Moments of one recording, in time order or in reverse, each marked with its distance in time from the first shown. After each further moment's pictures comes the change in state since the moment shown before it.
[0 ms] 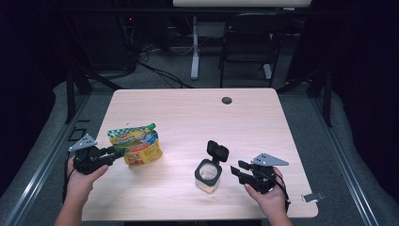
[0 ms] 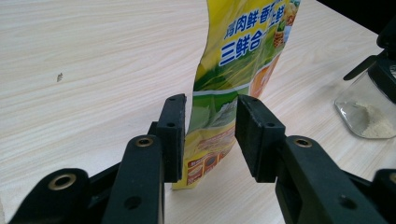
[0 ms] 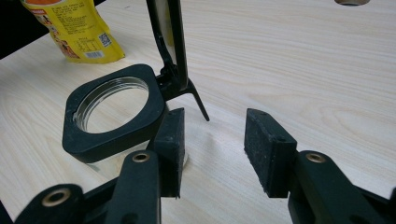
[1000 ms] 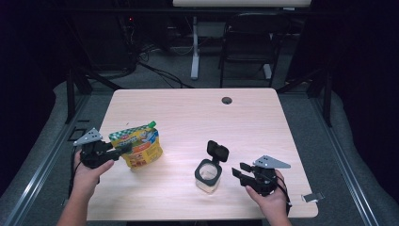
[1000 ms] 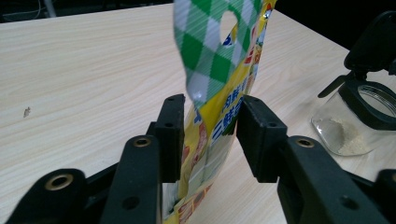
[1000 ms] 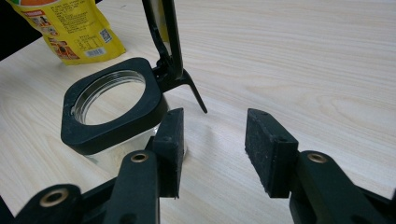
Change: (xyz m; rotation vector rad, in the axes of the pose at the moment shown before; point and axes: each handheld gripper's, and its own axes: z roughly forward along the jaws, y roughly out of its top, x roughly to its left) left arm -0.006 0.019 0.014 -0.061 -0.079 0.027; right arm -0.001 -0.007 -0.004 0.004 -0.013 0.026
